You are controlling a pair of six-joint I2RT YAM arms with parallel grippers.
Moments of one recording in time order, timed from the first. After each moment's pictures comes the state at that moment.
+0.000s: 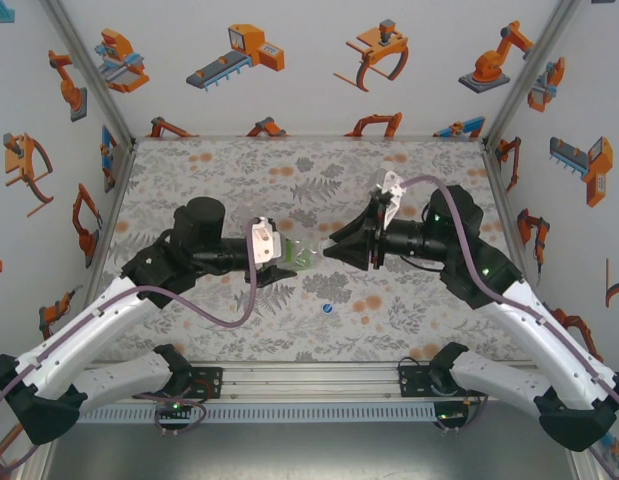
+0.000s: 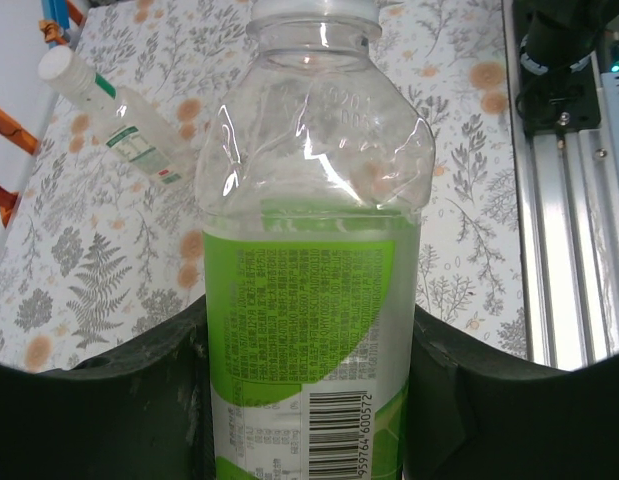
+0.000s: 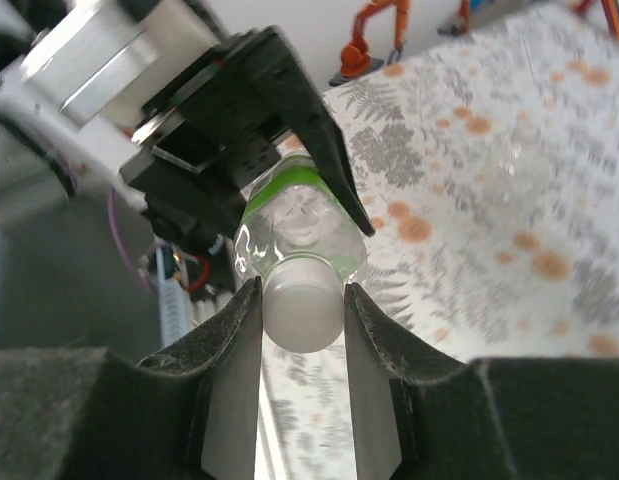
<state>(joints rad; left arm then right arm) -0.82 0.99 1.03 -0.44 0.55 0.55 0.72 0.93 1.12 -0.33 -0.56 0.23</state>
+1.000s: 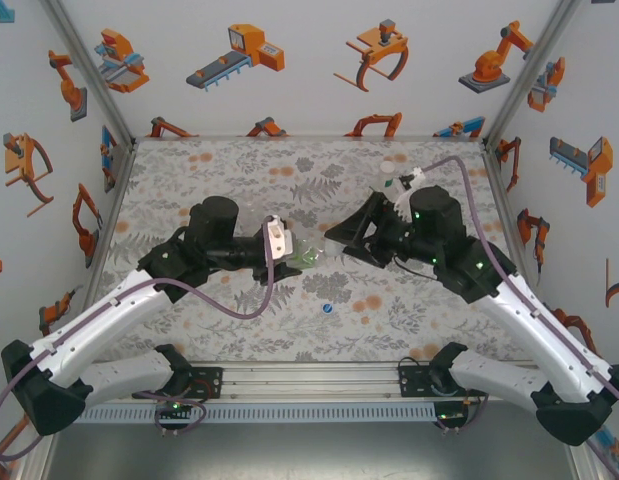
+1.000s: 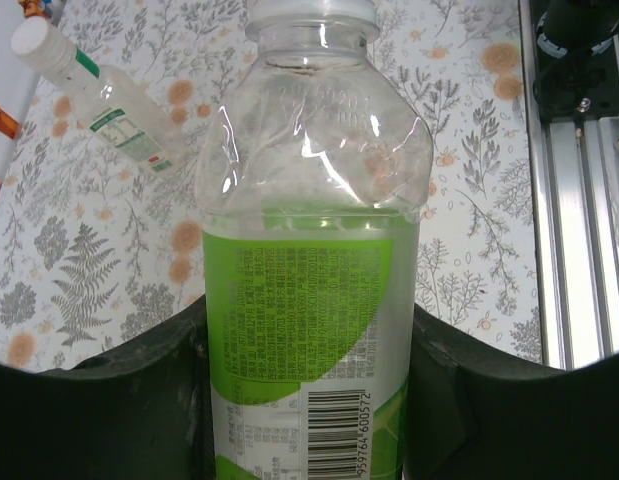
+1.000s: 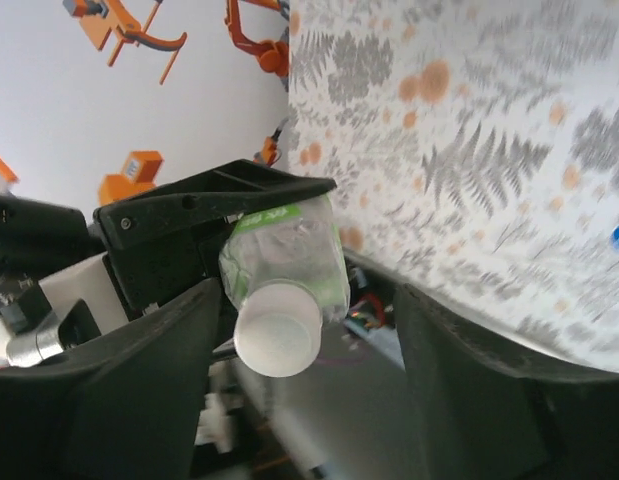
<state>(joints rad) -0.82 1.05 1.01 -0.39 0.55 0.55 0.72 0.97 1.17 -0.61 -0.23 1.05</state>
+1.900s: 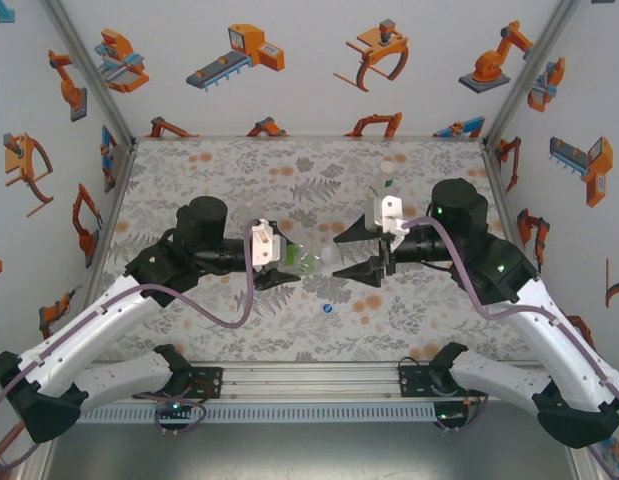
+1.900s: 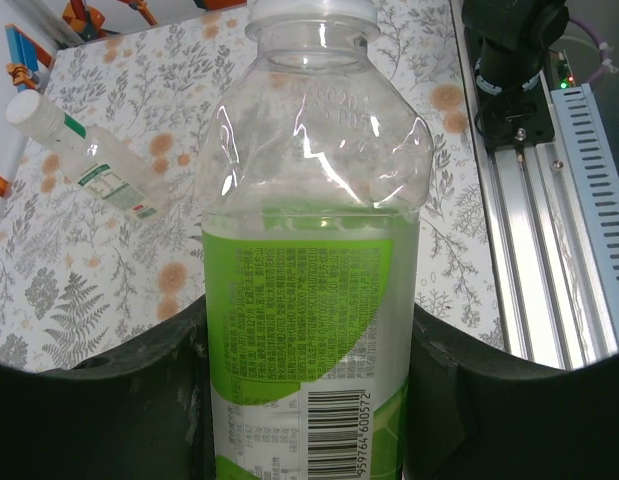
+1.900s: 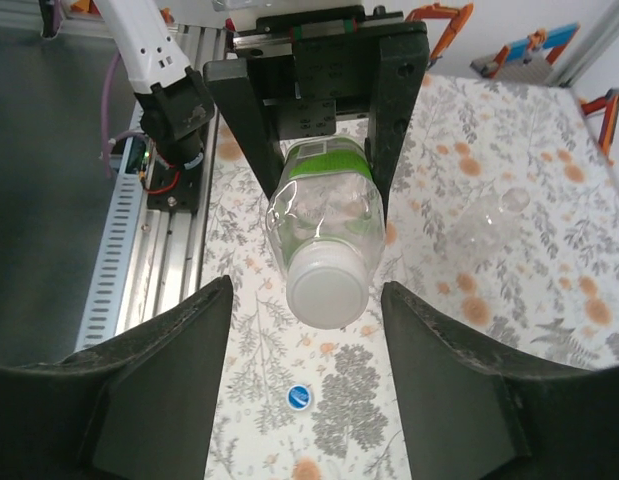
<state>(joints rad) -0.82 1.00 1.04 -0.42 0.66 0.55 0.72 0.96 1.27 -0.58 -0.82 -0.41</state>
